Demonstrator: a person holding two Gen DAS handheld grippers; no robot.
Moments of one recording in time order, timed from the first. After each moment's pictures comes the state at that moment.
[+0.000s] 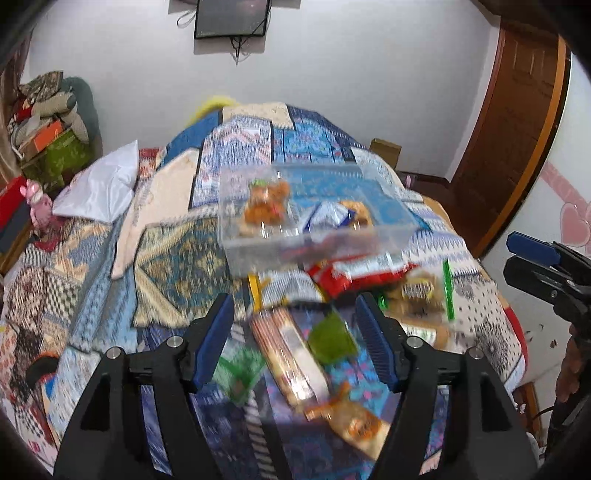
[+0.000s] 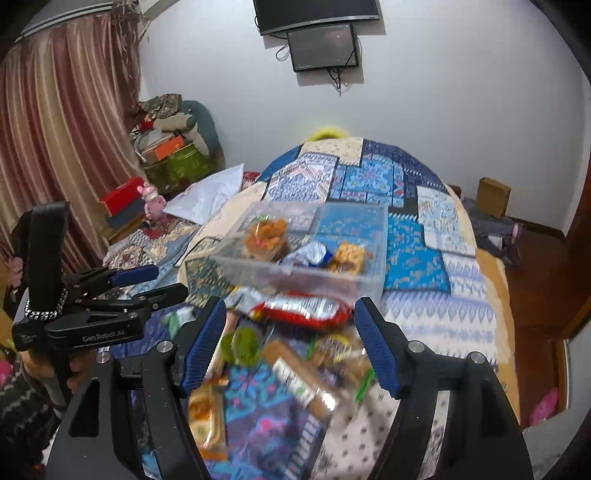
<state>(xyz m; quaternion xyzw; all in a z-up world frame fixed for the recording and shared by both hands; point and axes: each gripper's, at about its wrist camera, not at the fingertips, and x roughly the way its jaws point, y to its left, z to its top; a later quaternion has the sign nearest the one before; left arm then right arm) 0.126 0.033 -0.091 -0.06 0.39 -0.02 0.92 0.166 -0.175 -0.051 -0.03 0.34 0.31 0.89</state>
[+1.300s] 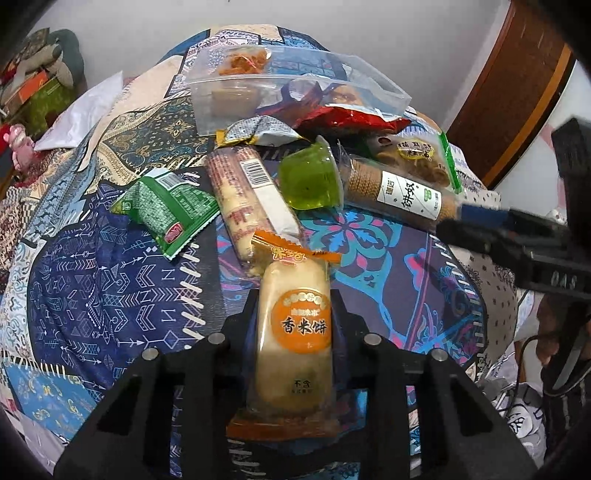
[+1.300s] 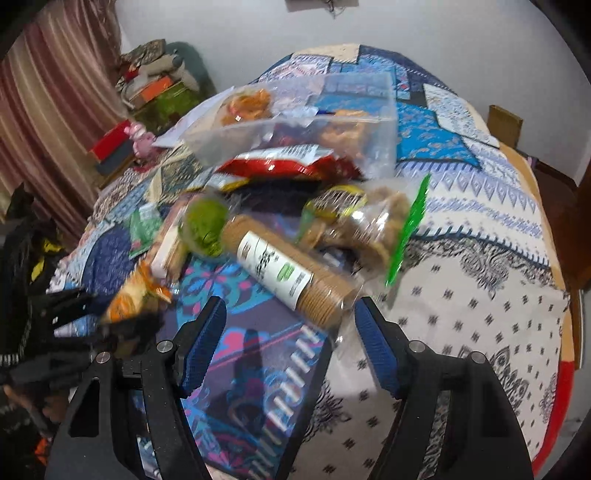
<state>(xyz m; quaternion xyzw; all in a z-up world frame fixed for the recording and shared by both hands) 0.077 0.007 -0.183 -0.08 0.49 -0.04 0.87 0.160 -0.181 -0.161 -0.04 0.46 0.31 0.83</state>
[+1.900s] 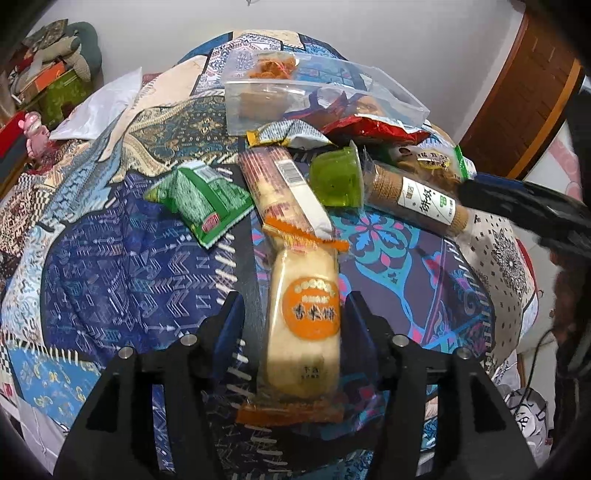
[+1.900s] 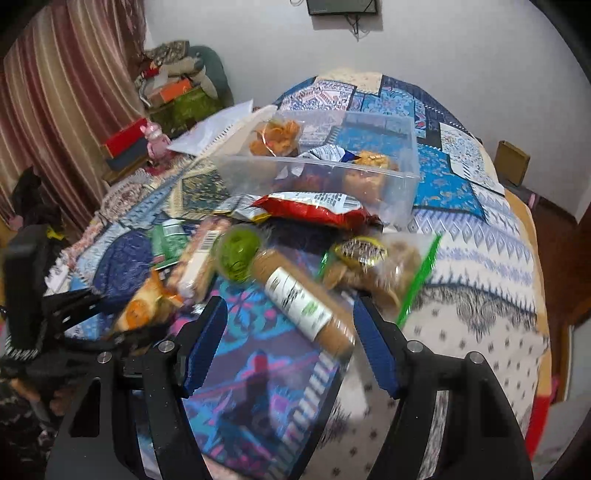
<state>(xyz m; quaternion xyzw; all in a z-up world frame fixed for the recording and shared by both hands) 0.062 0.022 -0.184 -0.10 0.48 -0.02 0.87 0.165 -0.160 -0.133 -0.08 0.43 0.32 0.84</state>
